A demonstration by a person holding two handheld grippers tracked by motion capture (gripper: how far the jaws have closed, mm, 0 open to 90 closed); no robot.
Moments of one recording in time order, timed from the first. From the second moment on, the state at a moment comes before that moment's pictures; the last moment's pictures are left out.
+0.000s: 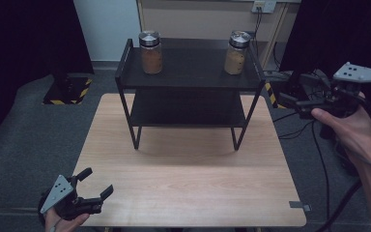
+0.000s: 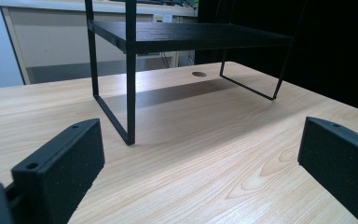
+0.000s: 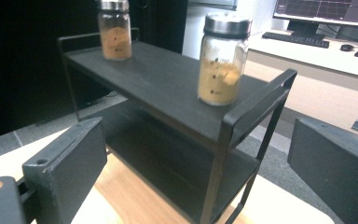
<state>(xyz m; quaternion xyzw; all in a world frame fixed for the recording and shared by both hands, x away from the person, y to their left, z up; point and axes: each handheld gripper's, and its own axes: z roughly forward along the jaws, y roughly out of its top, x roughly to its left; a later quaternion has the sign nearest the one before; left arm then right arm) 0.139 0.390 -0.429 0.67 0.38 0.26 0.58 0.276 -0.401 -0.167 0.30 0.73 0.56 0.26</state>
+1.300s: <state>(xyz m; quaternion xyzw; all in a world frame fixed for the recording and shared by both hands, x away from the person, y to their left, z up) 0.138 0.389 -0.429 0.66 0.38 0.27 0.58 0.178 -0.374 -0.320 0.35 0.67 0.56 0.33</state>
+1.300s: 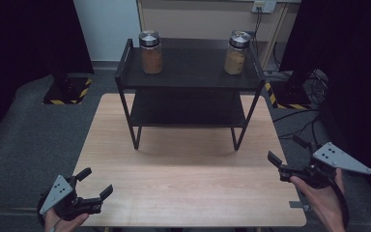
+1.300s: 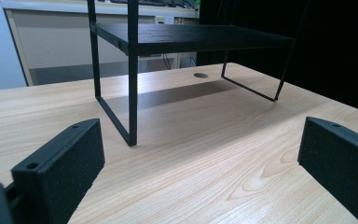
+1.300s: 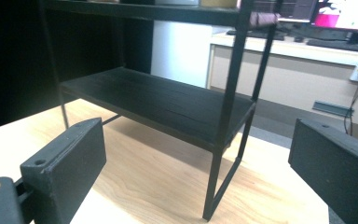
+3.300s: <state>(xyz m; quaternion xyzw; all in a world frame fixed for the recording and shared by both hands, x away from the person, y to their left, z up) 0.130 0.390 -0.431 0.65 0.34 0.30 0.60 0.157 -0.378 -0.433 0.34 0.69 0.57 0.29</state>
